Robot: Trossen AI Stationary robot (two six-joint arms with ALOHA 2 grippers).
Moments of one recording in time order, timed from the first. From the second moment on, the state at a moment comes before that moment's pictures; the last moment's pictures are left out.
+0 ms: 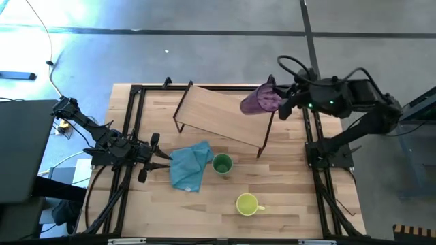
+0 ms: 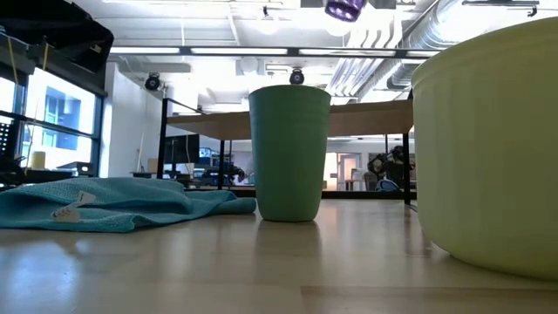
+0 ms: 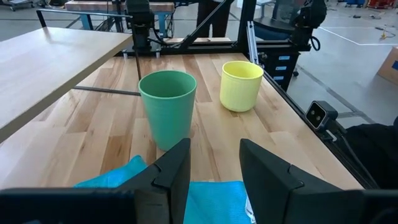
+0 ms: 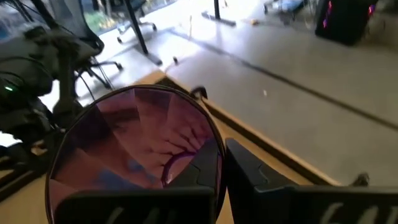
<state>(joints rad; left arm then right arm) -0.47 0.49 0.31 -0.11 -0.38 -0.15 0.11 1.27 1.88 -1.17 0.67 0.55</state>
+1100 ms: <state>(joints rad) -0.46 0.49 0.31 -0.13 -0.38 -0.15 -0.18 1.42 1.87 -1.39 0.33 0.60</state>
